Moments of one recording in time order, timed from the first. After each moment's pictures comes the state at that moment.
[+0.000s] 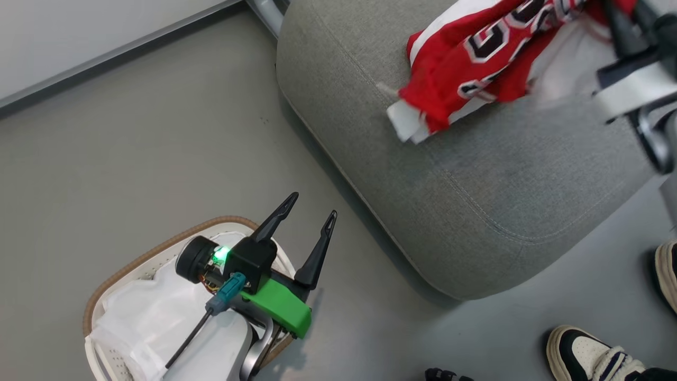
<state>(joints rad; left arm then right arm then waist) -0.36 0.15 -0.58 0.34 -0.29 -0.13 -0.26 -0.82 -0.43 0.23 0.38 0.09 0.13 -0.26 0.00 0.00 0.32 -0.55</state>
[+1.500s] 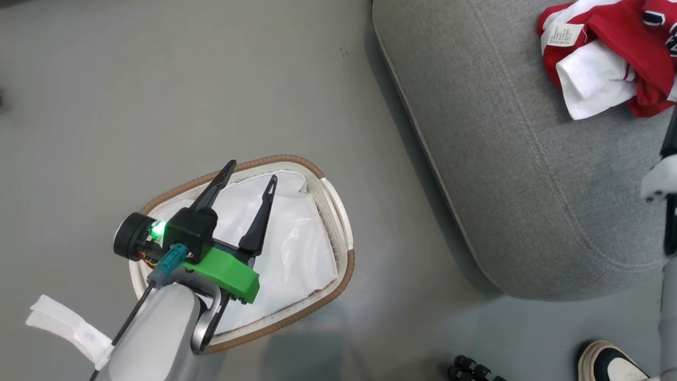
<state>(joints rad) -0.42 0.23 -0.47 0.35 -0.29 -0.13 -0.26 -0.61 -0.17 -0.45 0.52 -0.11 0.13 -0.26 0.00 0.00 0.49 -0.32</state>
